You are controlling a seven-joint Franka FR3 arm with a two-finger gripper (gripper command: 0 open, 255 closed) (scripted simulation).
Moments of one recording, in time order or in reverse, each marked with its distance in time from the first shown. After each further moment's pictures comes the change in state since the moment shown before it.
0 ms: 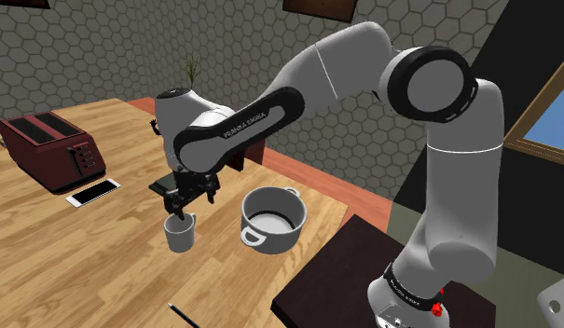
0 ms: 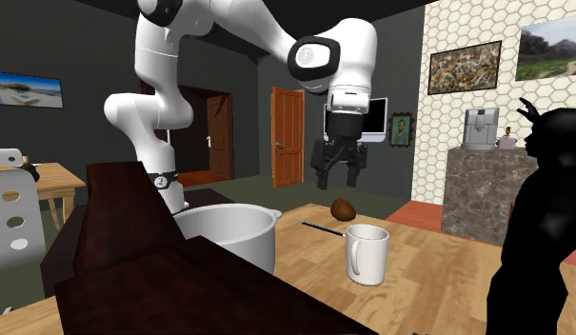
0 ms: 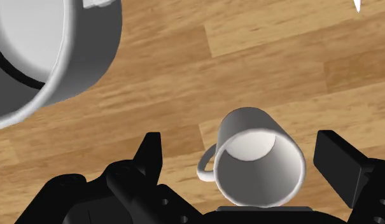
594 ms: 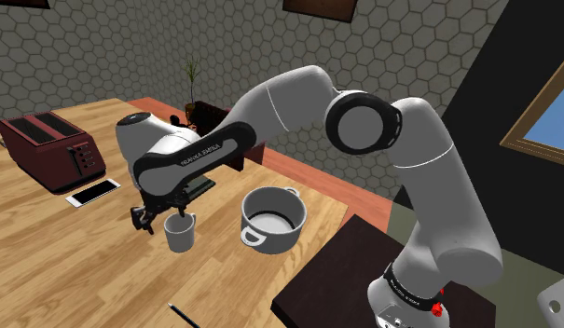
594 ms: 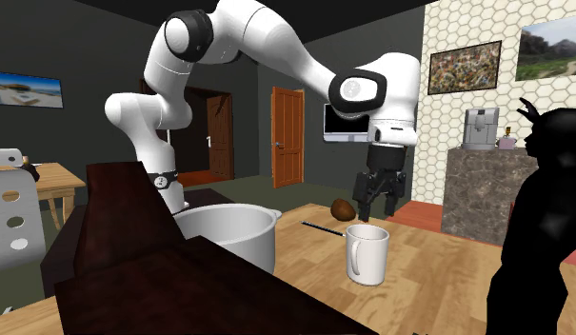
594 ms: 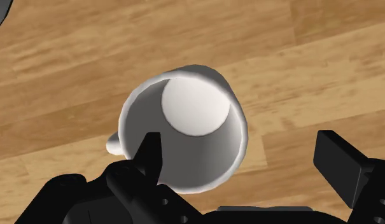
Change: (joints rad) arm 0.129 0.351 -0.050 0.400 -0.081 -0.053 0.069
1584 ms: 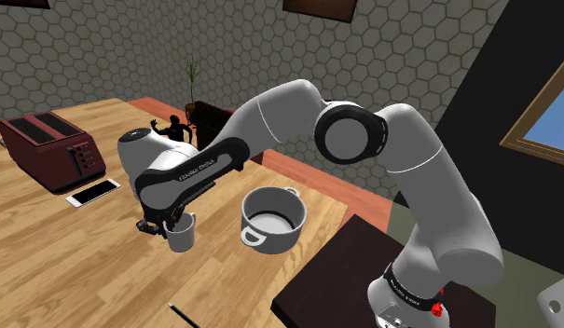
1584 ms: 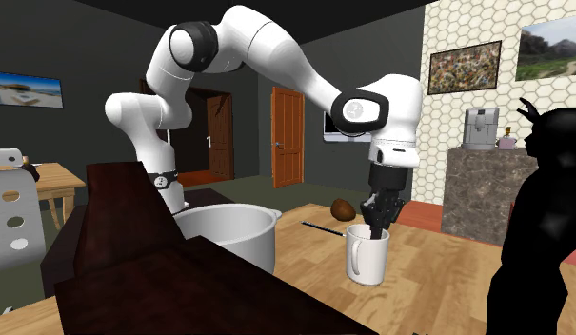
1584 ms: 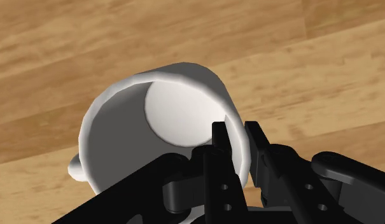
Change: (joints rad) arm 0.016 0.084 -0.017 0.039 -0.018 0.046 0.008
